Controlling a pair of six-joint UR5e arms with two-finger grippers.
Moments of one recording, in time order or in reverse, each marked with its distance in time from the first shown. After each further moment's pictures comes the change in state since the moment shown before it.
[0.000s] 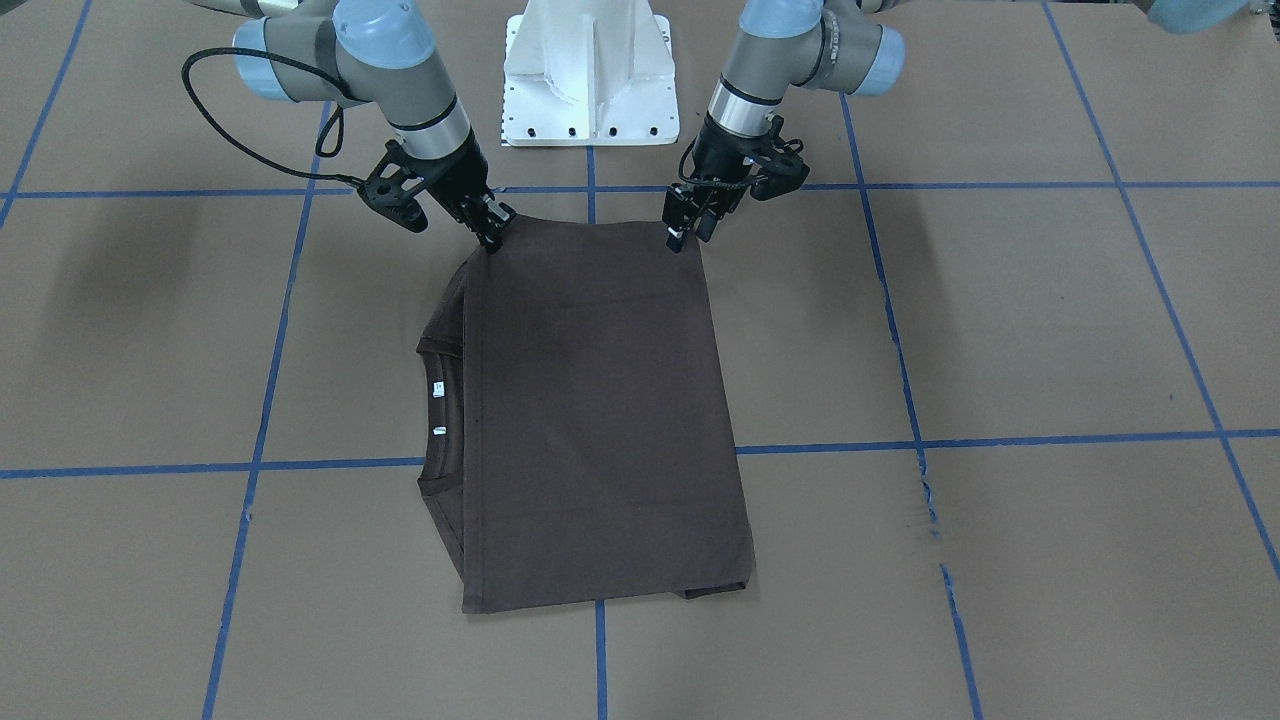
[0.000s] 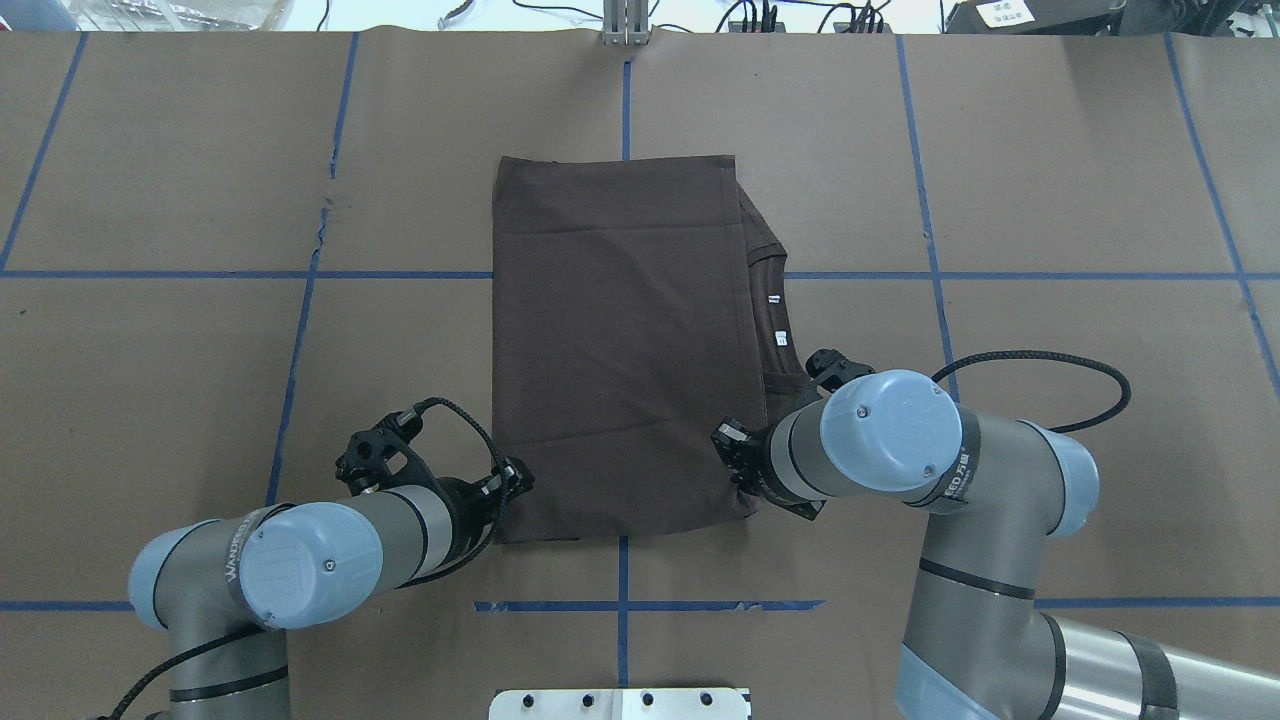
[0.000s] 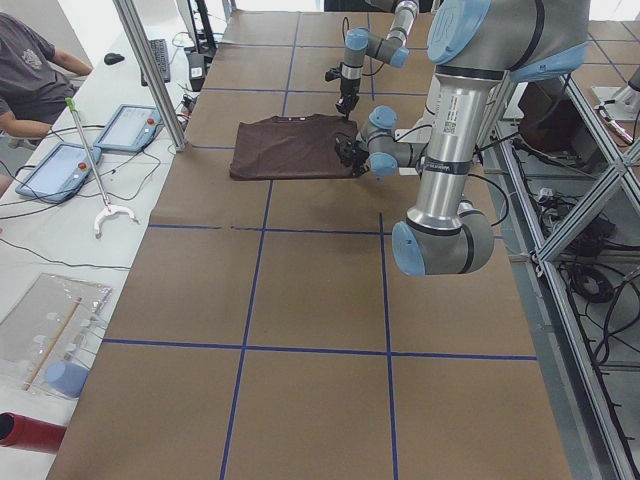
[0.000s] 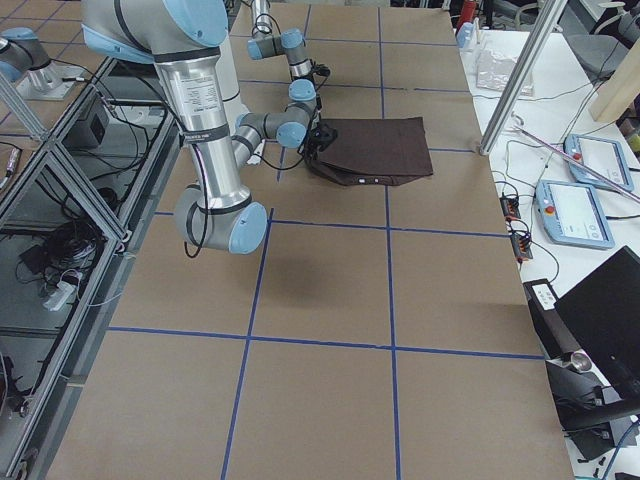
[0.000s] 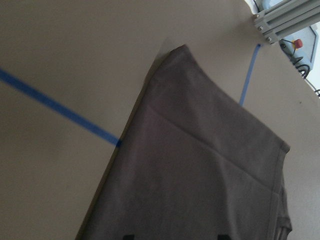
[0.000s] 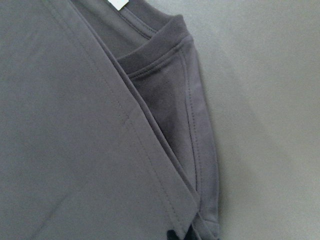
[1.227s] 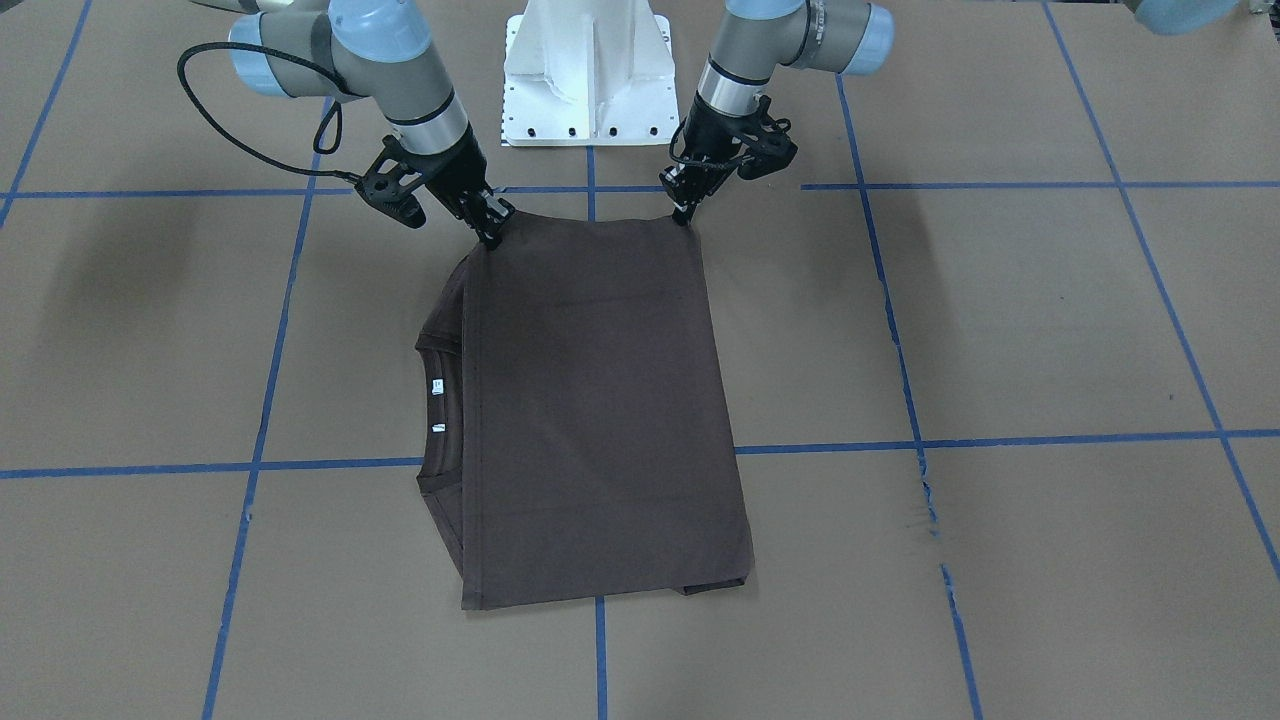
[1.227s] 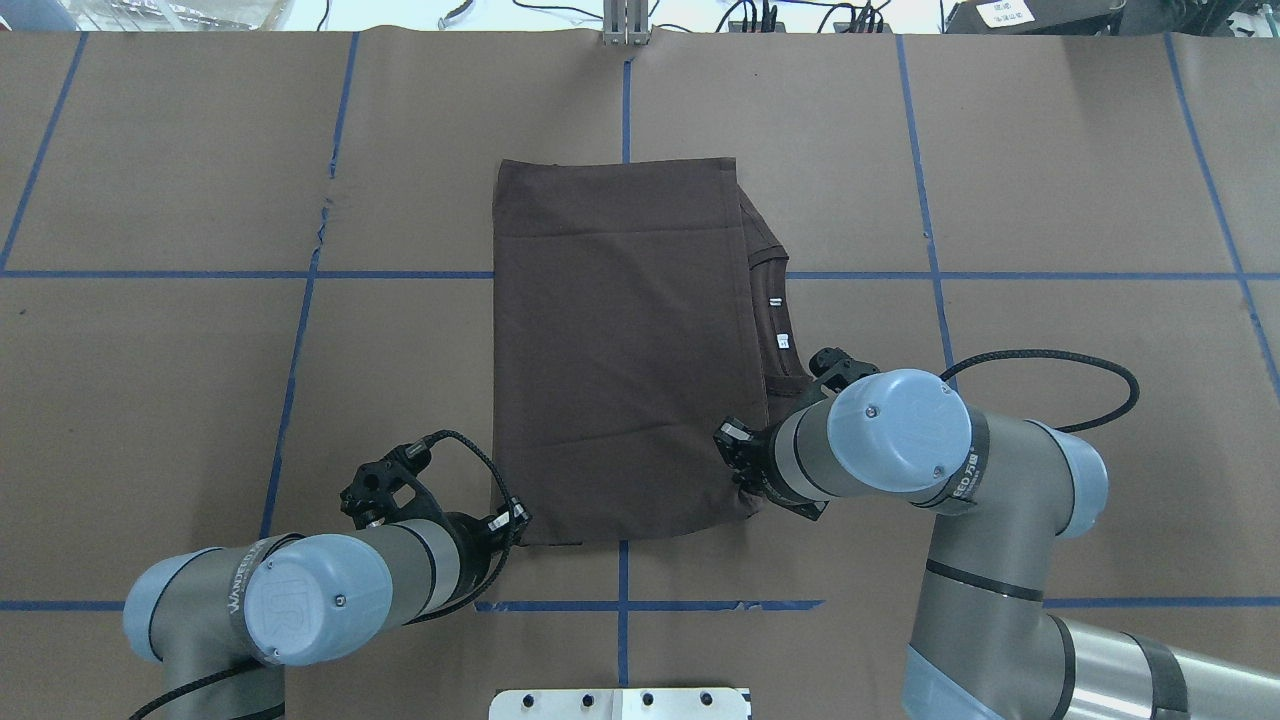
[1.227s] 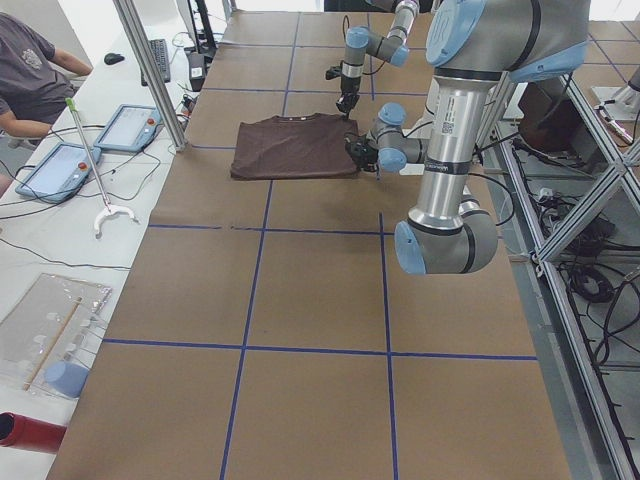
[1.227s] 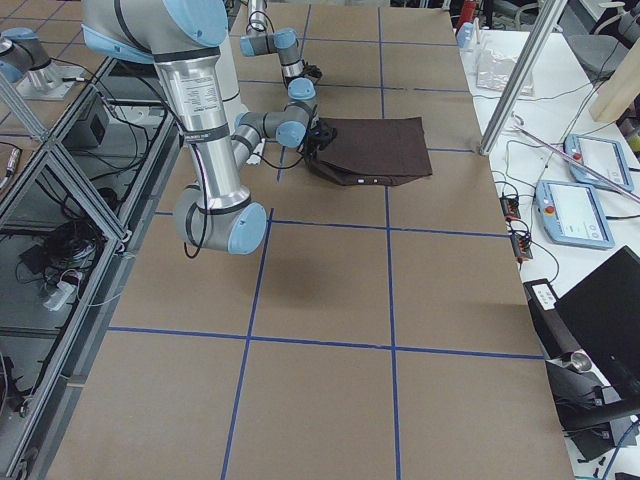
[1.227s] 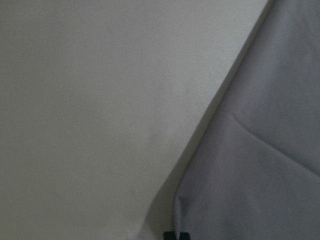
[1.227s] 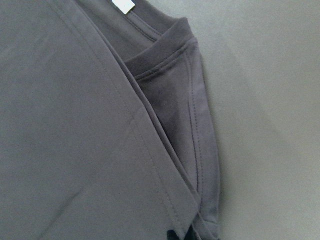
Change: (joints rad) left arm 0.040 0.001 -0.055 0.079 -0.020 -0.015; right arm 0.001 -0.012 0.023 -0.001 0.002 0.000
